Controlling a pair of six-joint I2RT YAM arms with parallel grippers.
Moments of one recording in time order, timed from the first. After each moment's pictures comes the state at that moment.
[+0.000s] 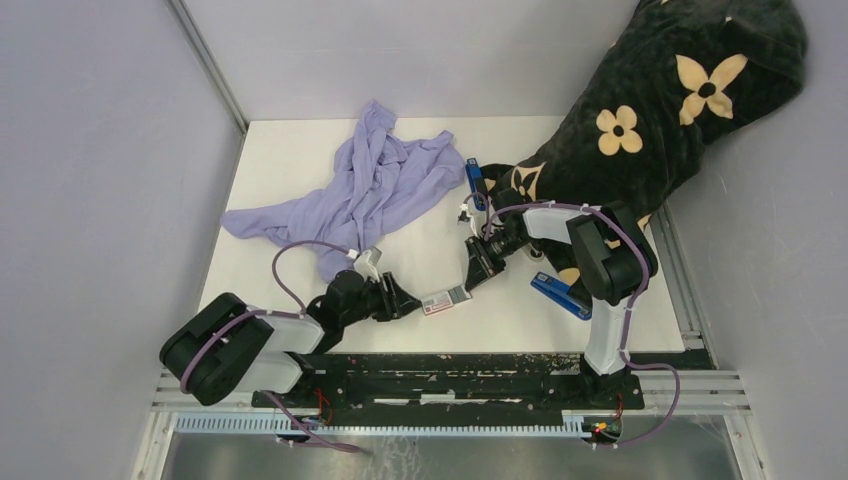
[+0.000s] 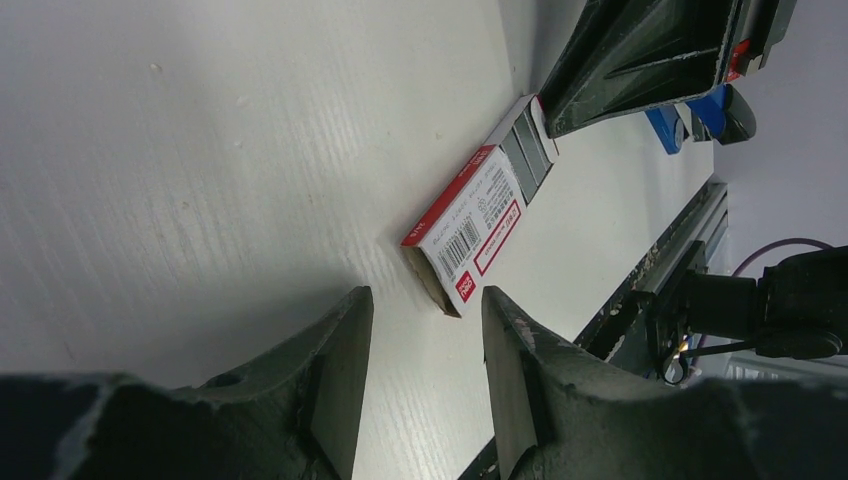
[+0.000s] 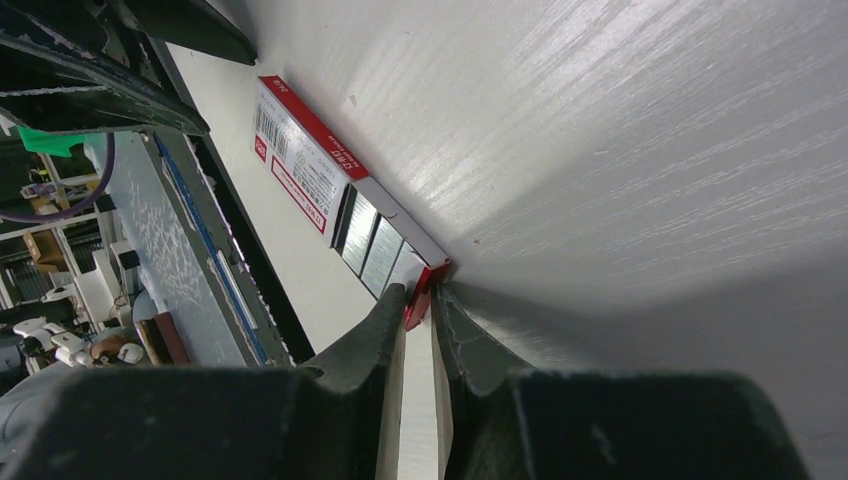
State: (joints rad) left arm -0.65 1.32 0.13 0.71 0.24 -0.83; right arm 0.41 1.96 1.11 -0.55 -0.87 -0.17
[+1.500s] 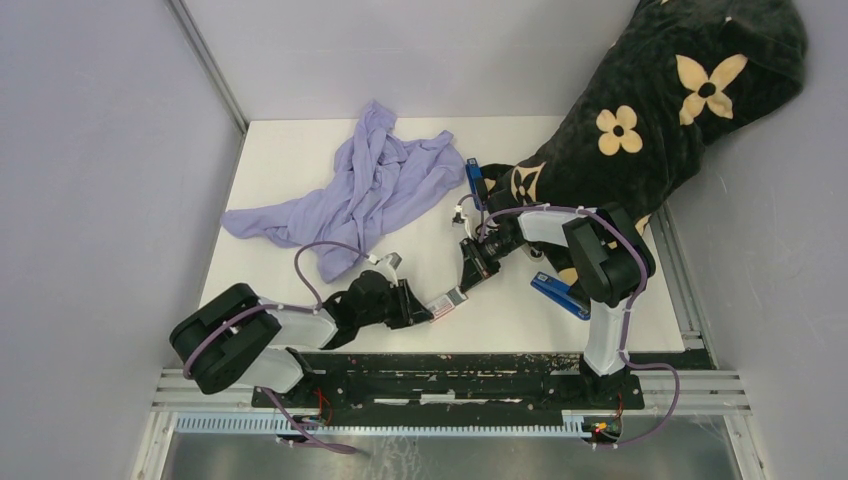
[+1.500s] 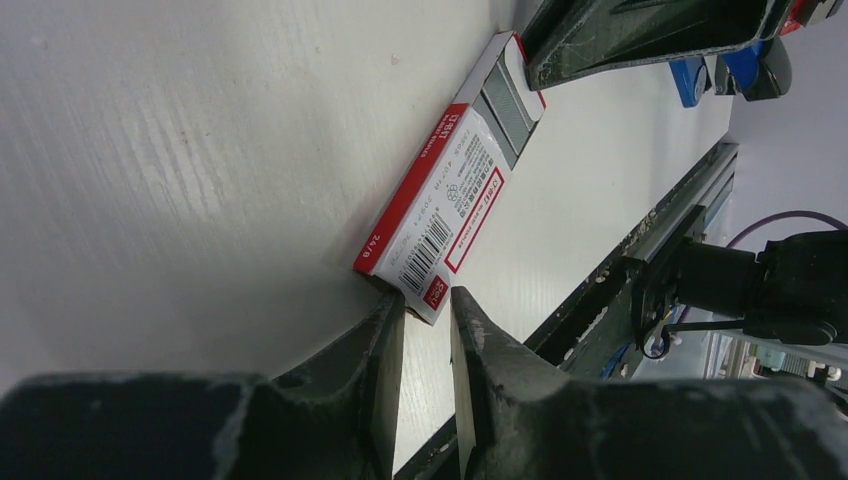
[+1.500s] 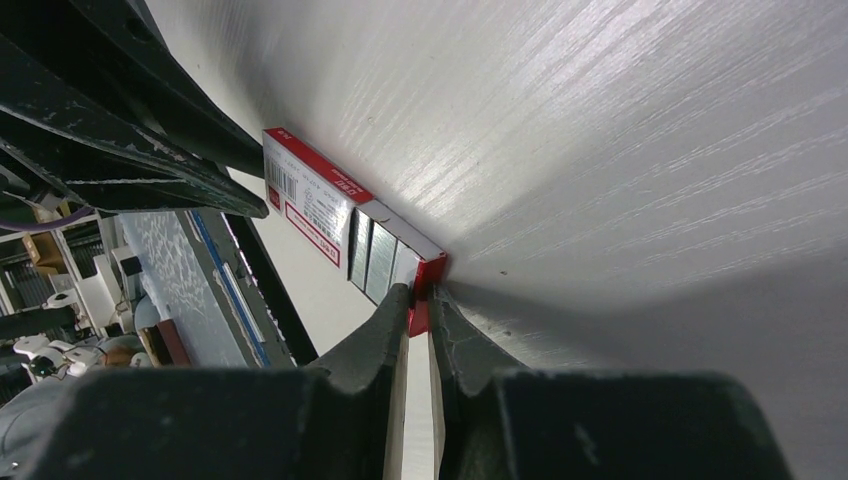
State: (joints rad) left arm -0.81 1.38 0.23 0.55 0.19 -0.94; right arm 0.45 1.96 1.11 -0.50 -0.86 -0.11
